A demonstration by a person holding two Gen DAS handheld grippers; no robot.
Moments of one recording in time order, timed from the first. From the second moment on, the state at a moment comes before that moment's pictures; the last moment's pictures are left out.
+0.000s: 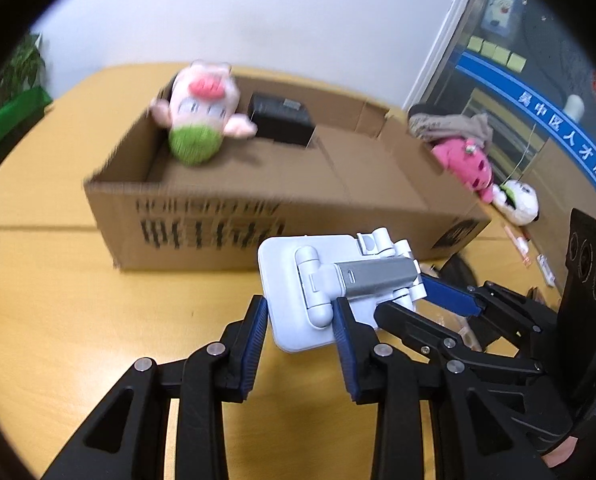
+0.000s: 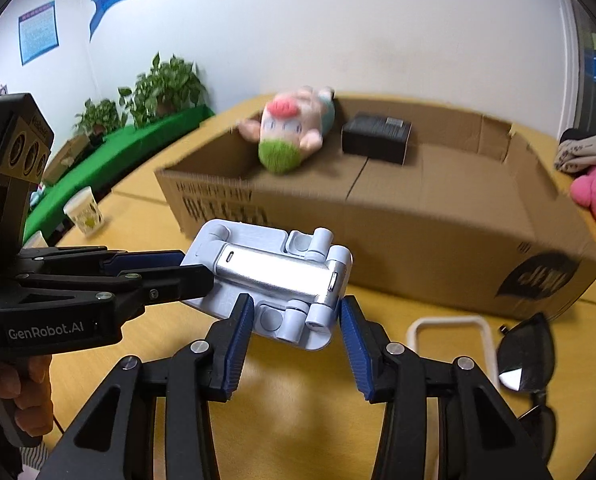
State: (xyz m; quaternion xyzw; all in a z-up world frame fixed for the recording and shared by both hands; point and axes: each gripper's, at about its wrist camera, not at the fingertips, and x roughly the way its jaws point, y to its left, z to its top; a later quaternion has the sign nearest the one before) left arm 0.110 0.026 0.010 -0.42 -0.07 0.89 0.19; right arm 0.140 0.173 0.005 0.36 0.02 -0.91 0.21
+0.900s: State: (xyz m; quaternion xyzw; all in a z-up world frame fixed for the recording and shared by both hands) left arm 0.030 0.073 0.096 -0.33 -0.04 0.92 0.21; right arm 0.070 0.216 0.091 0.27 0.01 -0.95 0.17
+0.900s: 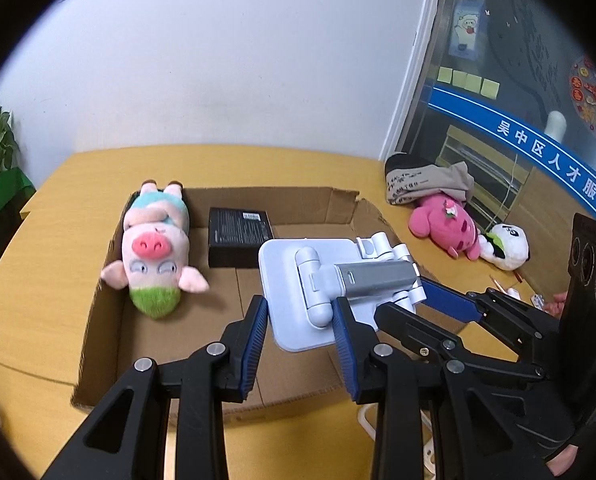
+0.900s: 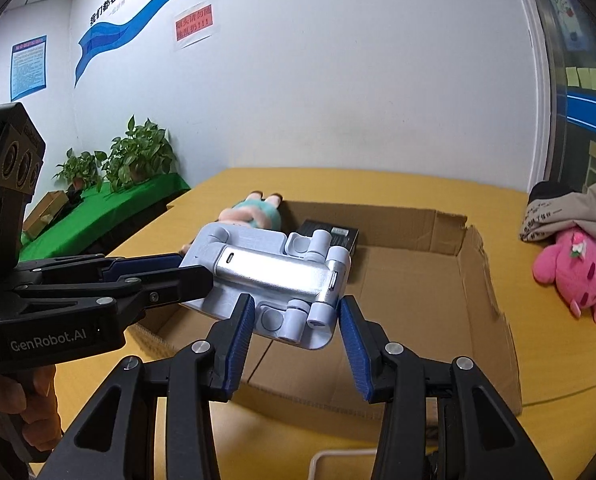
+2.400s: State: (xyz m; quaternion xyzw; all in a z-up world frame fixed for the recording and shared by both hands) left arm -0.043 -0.016 -0.002 -0.49 -0.02 0.86 0.10; right arm -0.038 0.099 -0.023 0.45 -0.01 -0.87 0.22
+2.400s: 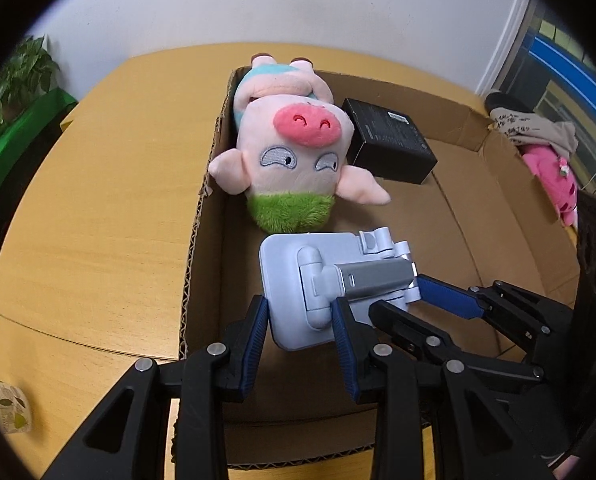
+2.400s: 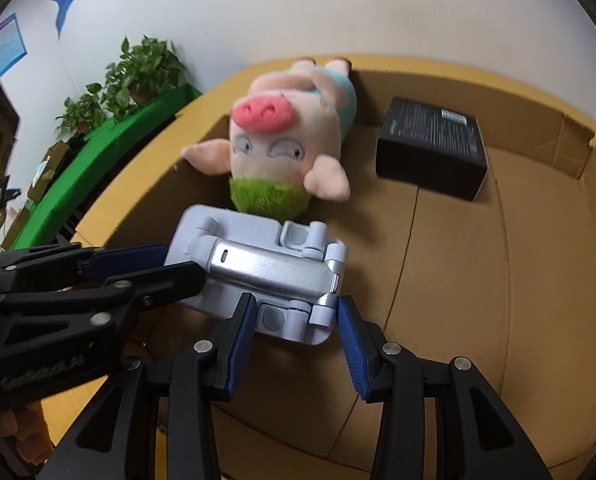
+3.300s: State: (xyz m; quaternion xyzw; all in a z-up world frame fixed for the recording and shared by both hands) left arm 0.058 0.046 0.105 -0.27 0.01 0.96 0.10; right arm 0.068 0.184 0.065 0.30 0.06 -0.95 0.11
